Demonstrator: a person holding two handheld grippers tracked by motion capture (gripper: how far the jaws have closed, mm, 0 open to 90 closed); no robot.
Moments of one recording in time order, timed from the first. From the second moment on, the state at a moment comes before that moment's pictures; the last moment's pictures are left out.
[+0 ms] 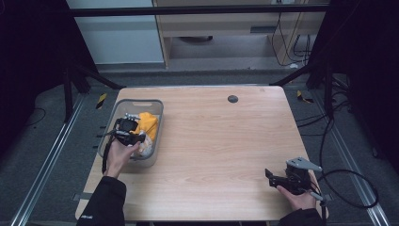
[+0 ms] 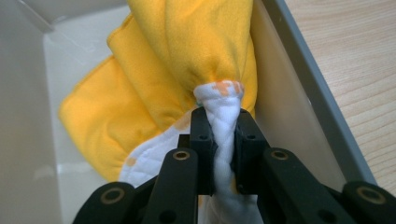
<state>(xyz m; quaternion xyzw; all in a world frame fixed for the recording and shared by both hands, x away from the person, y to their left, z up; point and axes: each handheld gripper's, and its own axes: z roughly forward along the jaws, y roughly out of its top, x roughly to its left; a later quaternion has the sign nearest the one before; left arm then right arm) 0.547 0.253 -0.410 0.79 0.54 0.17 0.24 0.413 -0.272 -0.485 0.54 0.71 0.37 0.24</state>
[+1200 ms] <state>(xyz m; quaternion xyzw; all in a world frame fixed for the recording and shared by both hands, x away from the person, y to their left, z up) 0.505 0.260 -0.318 0.79 0.47 0.23 0.32 0.411 -0.273 -0.483 0.54 0.71 0.37 0.26</state>
